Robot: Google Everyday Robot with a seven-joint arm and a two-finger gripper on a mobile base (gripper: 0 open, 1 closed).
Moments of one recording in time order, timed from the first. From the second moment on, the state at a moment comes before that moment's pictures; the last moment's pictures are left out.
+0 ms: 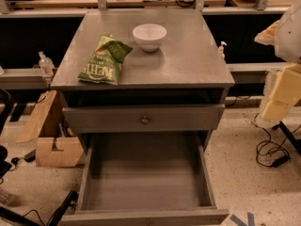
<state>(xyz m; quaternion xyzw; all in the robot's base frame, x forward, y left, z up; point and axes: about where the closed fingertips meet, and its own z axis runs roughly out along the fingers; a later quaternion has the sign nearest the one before) 0.438 -0.214 0.986 -0.60 0.78 -0.05 0.17</state>
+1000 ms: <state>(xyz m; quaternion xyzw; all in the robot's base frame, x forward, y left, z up) 0.428 -0.226 0.960 -0.59 0.78 -0.04 0.21</state>
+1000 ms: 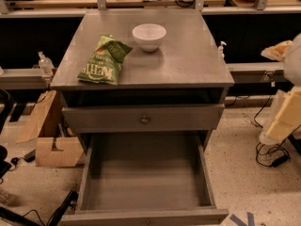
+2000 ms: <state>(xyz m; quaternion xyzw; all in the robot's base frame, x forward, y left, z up) 0.408 -0.269 0.788 -0.59 0.73 0.00 0.35</state>
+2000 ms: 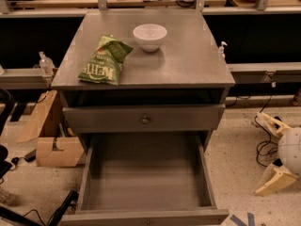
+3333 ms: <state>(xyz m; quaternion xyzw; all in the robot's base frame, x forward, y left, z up) 0.373 -0.260 0.642 -0.56 0.73 0.05 0.39</state>
